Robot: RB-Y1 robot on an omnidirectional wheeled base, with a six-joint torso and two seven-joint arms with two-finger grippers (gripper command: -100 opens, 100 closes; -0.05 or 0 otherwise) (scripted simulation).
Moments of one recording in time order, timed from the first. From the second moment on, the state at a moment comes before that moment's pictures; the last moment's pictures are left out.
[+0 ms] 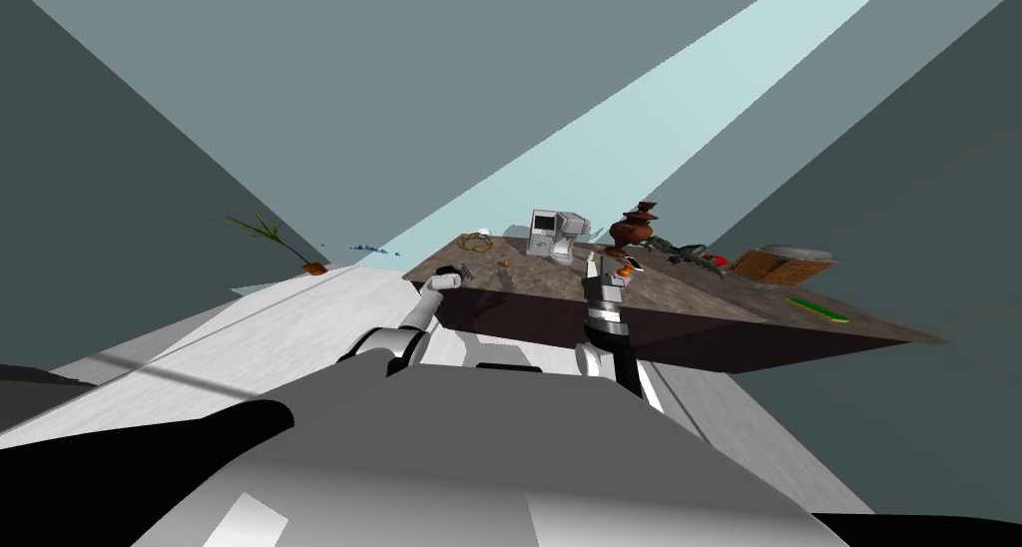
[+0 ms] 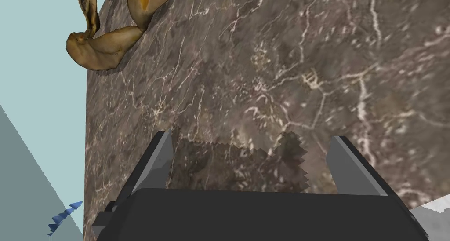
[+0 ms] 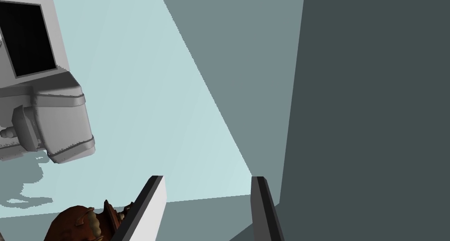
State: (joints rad) left arm -0.54 0.32 0.10 -1.00 0.40 0.51 0.51; right arm 0.45 0.01 0.04 -2.25 0.04 -0.43 -0.07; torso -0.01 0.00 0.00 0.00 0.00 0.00
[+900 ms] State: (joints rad) left arm -0.73 0.32 0.12 -0.74 0.45 0.59 0.58; right arm 0.45 0.01 0.04 -2.25 0.04 -0.43 -0.07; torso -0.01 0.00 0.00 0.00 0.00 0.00
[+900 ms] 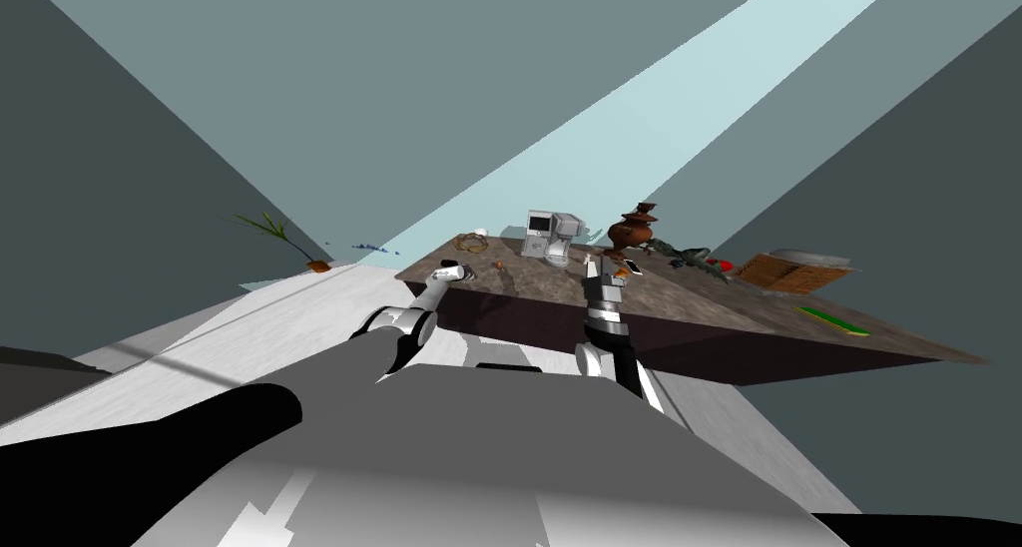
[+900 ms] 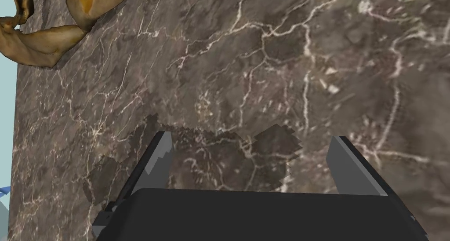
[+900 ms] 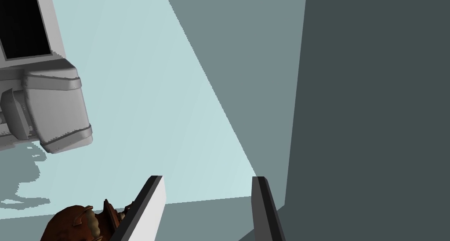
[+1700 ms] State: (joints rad) left arm -0.88 0.32 0.13 -0.52 0.49 0.65 0.64; right arm 0.45 0.01 0.04 -2.25 0.04 -0.43 -0.07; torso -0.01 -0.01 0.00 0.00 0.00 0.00
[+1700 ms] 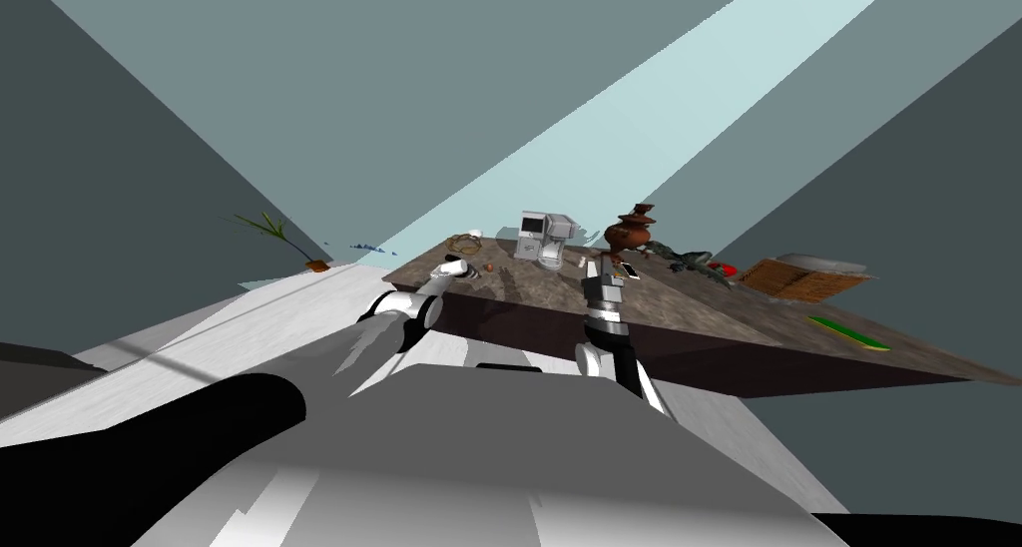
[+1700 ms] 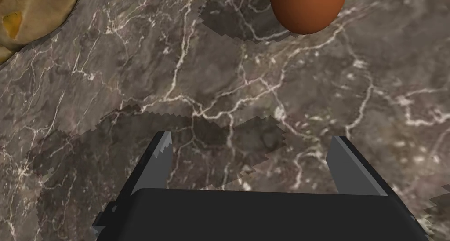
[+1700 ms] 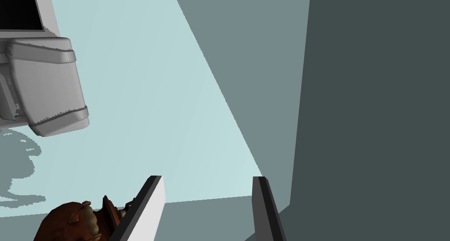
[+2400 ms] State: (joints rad) left arm -0.95 0.32 0.17 -0.43 0.50 0.67 0.64; right arm 0.45 0.01 0.04 -2.25 0.04 -0.43 -0.07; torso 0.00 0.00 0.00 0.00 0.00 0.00
